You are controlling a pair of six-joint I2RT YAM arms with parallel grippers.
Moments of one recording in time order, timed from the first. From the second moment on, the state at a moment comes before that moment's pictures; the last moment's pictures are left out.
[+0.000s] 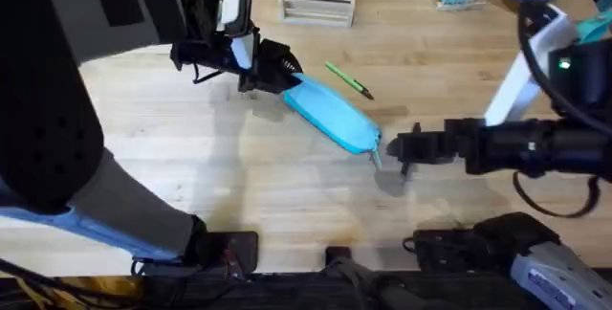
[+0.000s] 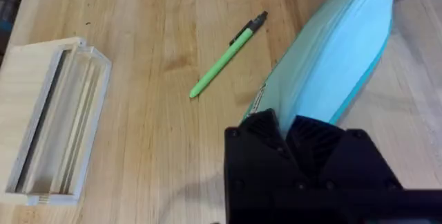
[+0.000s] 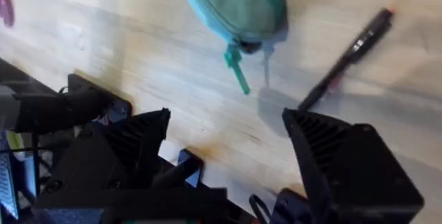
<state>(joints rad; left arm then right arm) -0.04 1.79 1.08 -0.66 1.05 1.56 0.20 0.74 0.72 -1.06 -0.50 0.26</state>
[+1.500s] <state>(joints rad) -0.04 1.79 1.08 -0.66 1.05 1.56 0.55 1.12 0.72 -0.76 -0.20 0.38</state>
